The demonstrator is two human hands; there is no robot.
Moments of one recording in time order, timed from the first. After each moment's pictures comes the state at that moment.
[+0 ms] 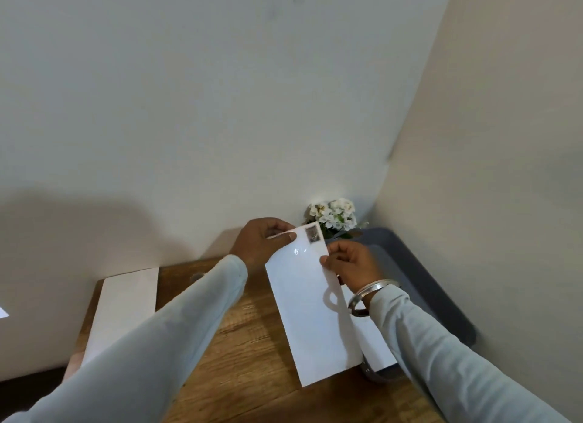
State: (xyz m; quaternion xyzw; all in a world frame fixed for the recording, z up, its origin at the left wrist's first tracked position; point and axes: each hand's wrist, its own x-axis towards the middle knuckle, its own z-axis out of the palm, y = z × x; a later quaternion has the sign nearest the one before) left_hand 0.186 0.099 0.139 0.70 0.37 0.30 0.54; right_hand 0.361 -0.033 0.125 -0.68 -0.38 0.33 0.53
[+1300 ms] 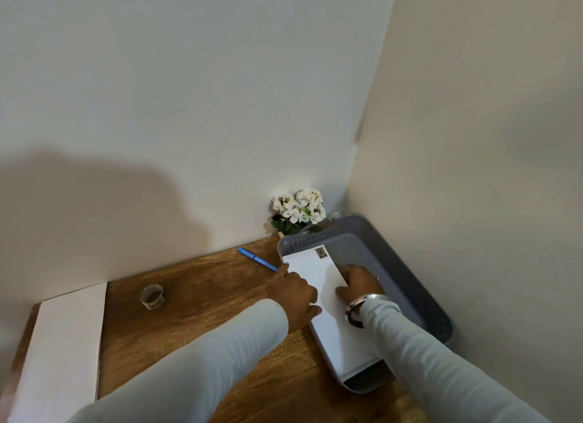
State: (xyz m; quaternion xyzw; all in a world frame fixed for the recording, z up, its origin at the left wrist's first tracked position) left_hand 0.302 0.035 0.054 0.97 0.19 -0.13 0.03; right_hand 0.469 -0.051 0.020 -0.90 -0.35 0.22 0.17
